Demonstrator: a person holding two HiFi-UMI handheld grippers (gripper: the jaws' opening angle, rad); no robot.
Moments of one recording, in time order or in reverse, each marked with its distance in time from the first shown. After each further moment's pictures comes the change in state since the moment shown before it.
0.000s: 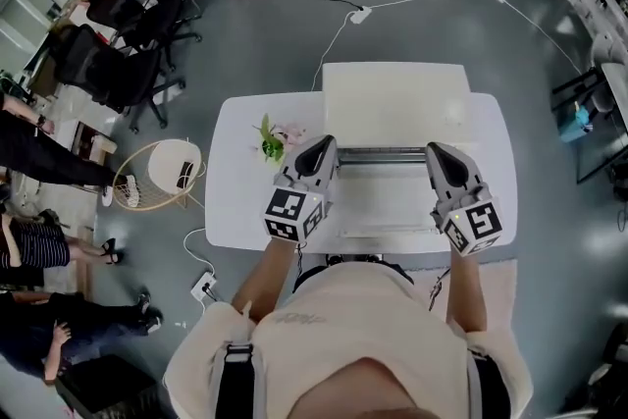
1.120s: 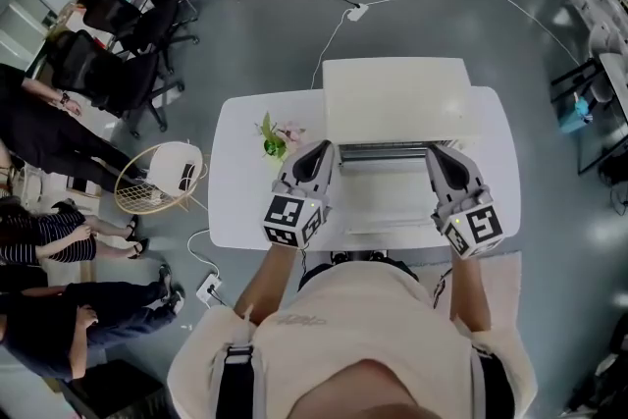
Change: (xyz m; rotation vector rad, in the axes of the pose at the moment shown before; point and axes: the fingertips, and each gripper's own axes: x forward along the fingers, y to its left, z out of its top) left arm -0.020 0.001 -0.007 -0.008 0.008 0.000; right arm -0.011 0.017 0.000 -0.008 -0.005 -0.017
